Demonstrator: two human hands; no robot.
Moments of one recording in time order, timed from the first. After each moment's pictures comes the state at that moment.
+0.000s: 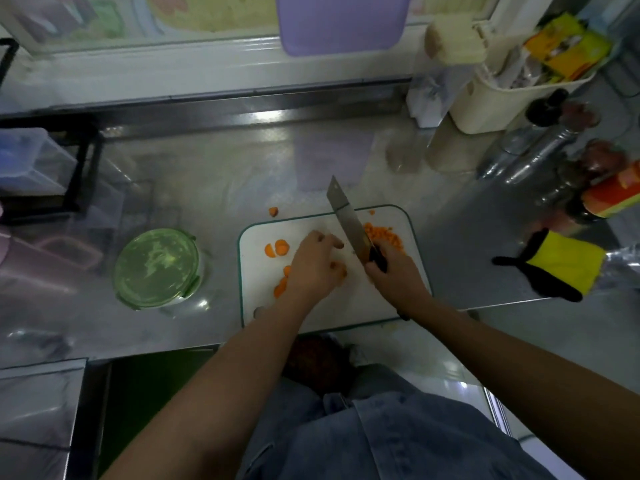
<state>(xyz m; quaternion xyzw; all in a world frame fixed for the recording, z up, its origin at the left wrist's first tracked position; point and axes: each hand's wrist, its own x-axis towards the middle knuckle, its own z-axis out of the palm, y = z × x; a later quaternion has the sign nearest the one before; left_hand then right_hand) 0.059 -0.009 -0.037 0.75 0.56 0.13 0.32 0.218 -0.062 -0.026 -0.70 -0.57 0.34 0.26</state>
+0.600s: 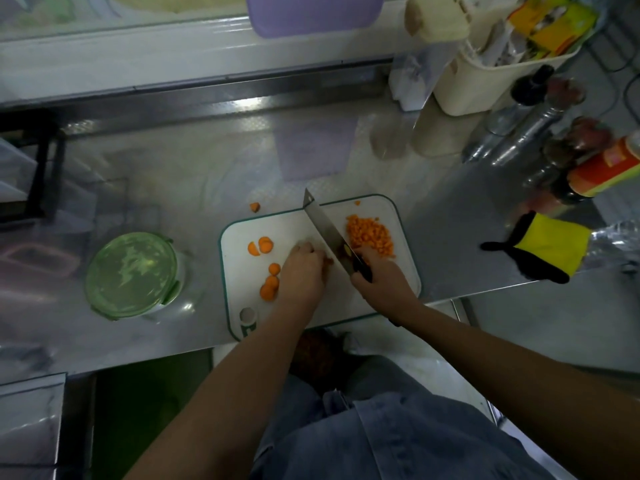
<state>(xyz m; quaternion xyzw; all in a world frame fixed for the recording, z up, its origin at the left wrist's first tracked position) 0.066 -0.020 -0.056 0.81 0.55 0.02 0.19 0.217 -0.077 -0.036 -0.69 -0.58 0.35 0.24</state>
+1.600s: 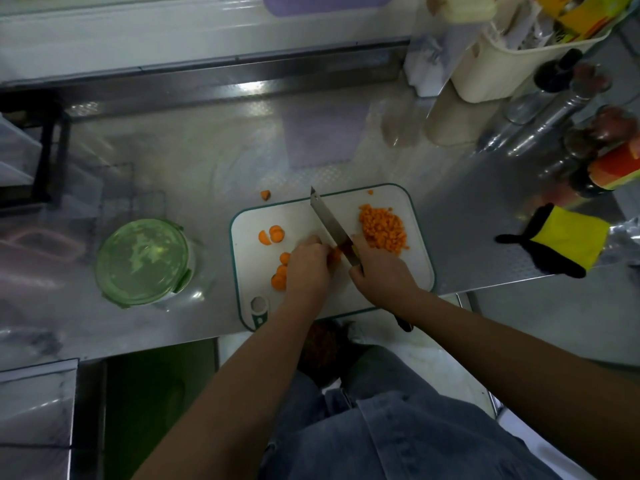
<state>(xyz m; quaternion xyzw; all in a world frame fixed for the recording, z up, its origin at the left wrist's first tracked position) 0.058 -0.024 -0.050 0.75 0.61 0.06 0.25 0.193 -0.062 -0.032 -0.68 -0.68 0.25 0.09</state>
